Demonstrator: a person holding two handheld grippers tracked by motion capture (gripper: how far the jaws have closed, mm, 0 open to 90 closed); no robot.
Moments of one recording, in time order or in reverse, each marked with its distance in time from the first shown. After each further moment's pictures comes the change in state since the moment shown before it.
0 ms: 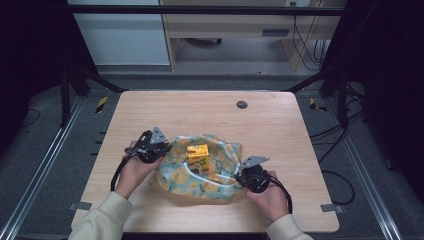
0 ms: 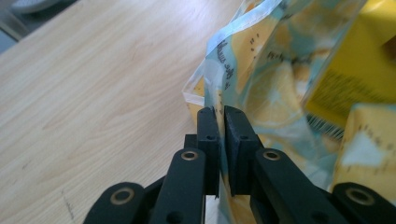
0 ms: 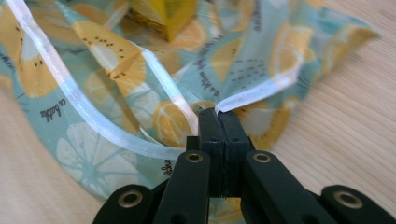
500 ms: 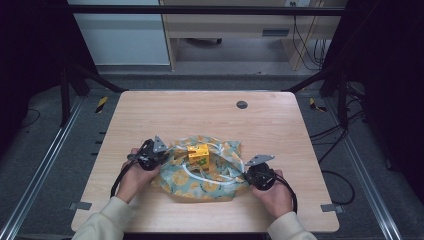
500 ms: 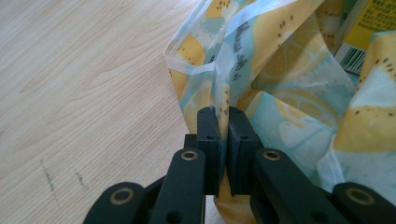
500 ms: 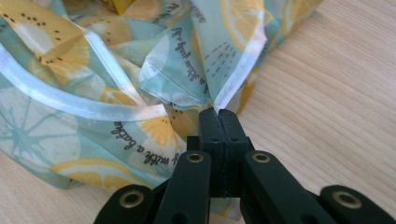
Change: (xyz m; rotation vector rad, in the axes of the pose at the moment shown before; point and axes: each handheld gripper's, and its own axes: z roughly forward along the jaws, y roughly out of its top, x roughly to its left) left arm -0.004 -0.029 0.021 0.070 0.023 0.027; right arm -0.022 -0.012 0.006 0.043 -0.061 0.036
